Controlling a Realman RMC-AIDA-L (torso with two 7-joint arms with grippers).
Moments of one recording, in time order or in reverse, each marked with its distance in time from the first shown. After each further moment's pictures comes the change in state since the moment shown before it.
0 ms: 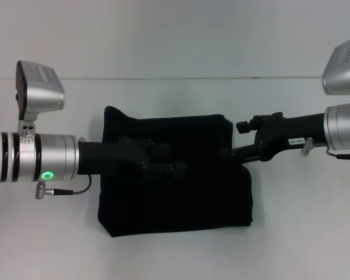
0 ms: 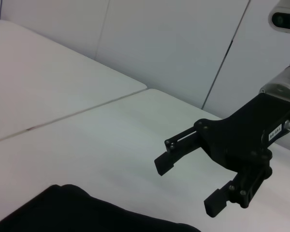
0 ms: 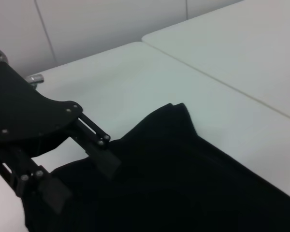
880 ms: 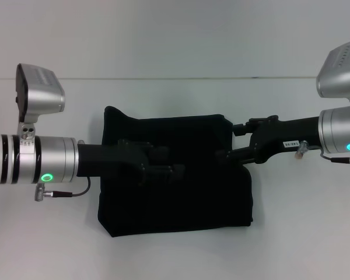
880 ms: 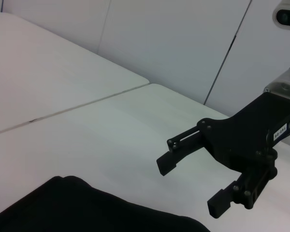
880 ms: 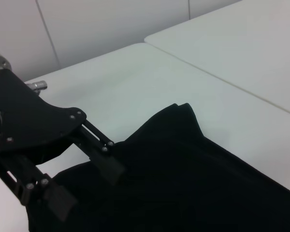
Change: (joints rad) left arm 0.002 0.000 -0.002 -0.007 0.010 -0.009 -0.007; right arm 0.000 0.016 0.001 0.008 0.002 0.013 0.004
